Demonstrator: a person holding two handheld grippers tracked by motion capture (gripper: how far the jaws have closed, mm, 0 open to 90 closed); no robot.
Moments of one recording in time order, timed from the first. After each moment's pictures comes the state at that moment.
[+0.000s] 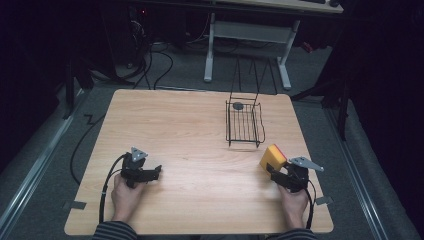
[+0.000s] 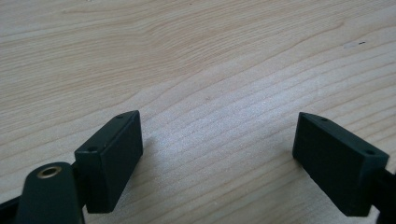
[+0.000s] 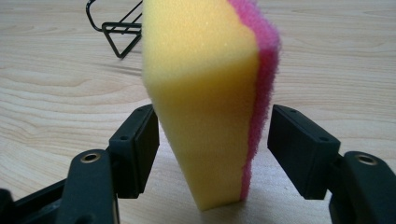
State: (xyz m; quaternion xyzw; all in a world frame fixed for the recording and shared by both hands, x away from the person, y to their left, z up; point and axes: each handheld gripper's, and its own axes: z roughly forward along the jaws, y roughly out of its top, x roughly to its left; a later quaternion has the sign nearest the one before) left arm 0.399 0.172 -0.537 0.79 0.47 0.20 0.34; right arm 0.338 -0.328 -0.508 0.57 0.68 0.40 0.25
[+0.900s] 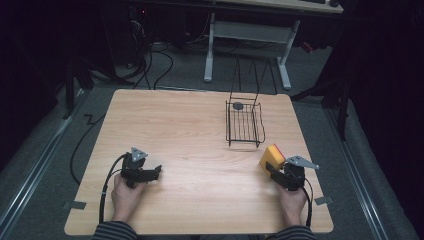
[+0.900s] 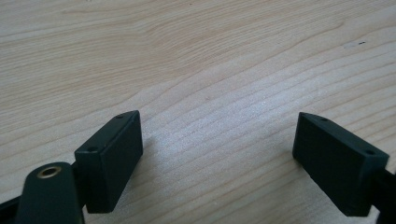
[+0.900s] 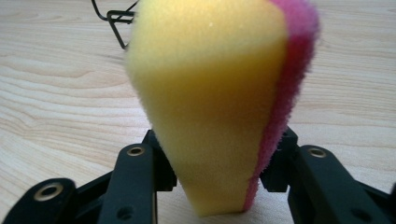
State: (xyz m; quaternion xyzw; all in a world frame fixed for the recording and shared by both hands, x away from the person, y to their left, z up) left arm 0.399 0.172 -0.537 0.79 0.47 0.20 0.34; right arm 0.345 -0.325 -0.515 0.55 0.69 0.39 0.24
